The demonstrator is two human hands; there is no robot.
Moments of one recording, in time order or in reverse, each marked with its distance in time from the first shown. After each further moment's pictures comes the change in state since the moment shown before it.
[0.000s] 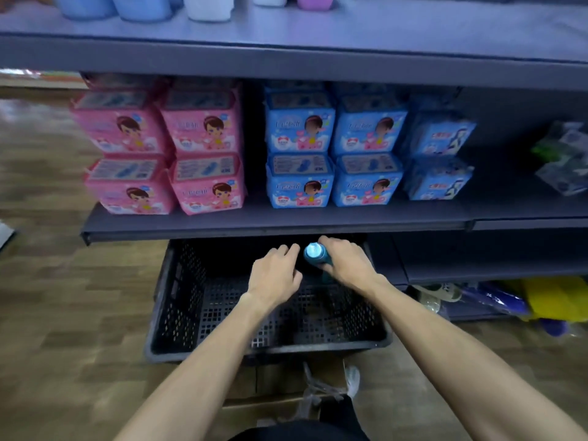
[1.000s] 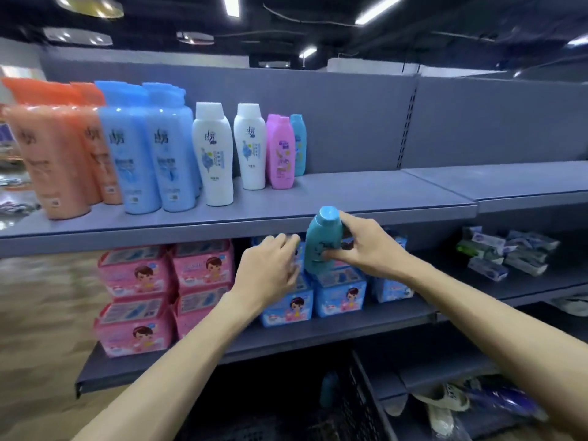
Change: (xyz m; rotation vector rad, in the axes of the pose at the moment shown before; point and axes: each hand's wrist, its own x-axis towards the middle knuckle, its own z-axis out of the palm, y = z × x) left_hand 0.064 0.017 -0.227 0.238 0.680 0.398; right_hand -0.027 -0.067 -0.281 0.267 0.454 -0.220
